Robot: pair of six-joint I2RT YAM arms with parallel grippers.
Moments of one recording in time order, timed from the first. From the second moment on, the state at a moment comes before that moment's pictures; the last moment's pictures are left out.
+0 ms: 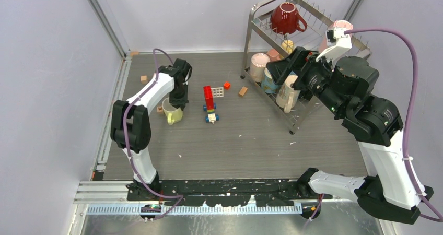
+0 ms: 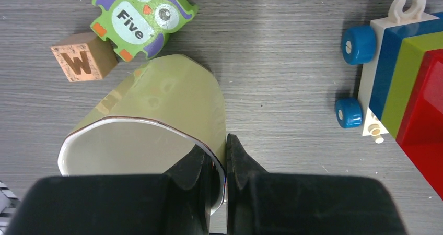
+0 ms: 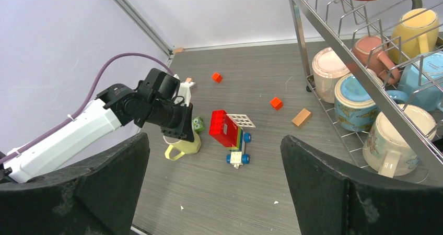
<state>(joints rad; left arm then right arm) -0.31 1.83 1.49 -0.98 -0.13 -0.30 0.72 1.08 1.82 -0.86 0.30 0.50</state>
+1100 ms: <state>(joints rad) -0.31 1.37 1.43 -0.97 -0.02 -0.31 0.72 1.18 1.91 -0.92 0.40 0.46</state>
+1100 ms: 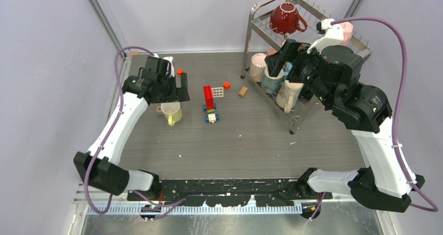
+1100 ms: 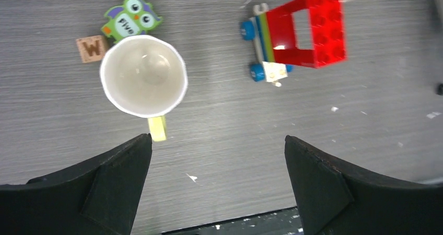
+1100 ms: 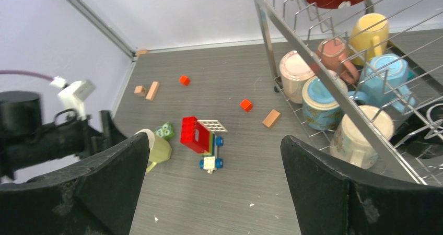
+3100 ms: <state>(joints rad) -0.31 0.97 1.33 -0.76 0.59 -0.47 -0.02 1.77 2.48 -1.16 0.40 0.28</state>
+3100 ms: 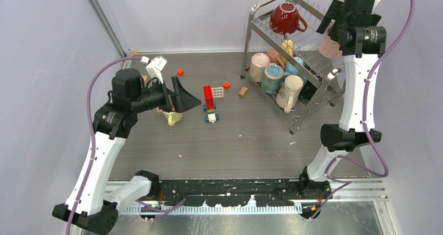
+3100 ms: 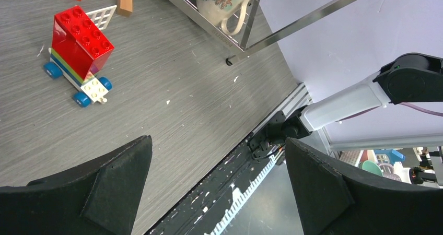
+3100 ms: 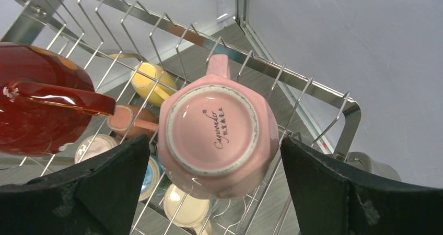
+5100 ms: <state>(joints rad) -0.31 0.97 1.24 -0.56 0.60 -0.69 0.26 1.51 2.39 -1.07 0.38 0.29</state>
